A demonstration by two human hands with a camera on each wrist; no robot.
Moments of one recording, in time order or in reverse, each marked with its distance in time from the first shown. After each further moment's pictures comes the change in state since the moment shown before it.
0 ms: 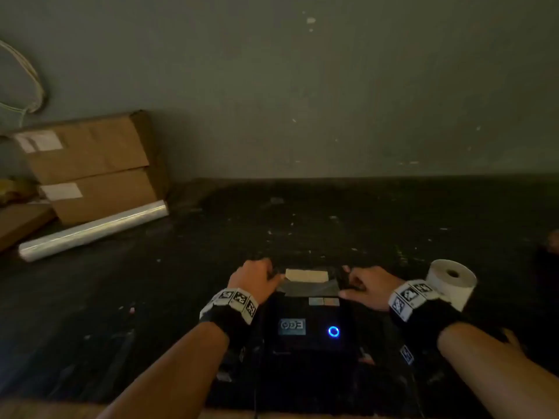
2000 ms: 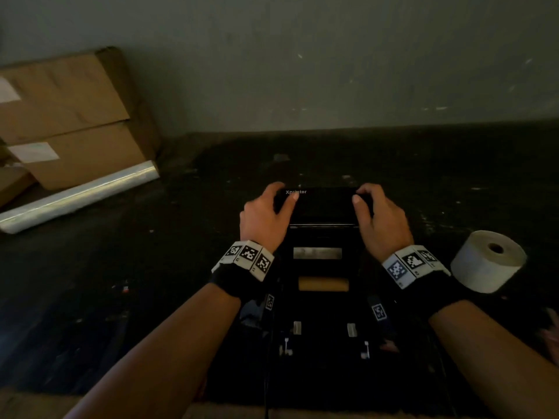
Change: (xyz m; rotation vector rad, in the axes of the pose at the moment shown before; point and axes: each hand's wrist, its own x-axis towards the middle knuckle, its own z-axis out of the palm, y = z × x) left_hand 0.075 0.005 -0.012 -0.362 0.397 0.086; right_hand 0.069 -0.039 -0.010 0.418 0.688 -0.004
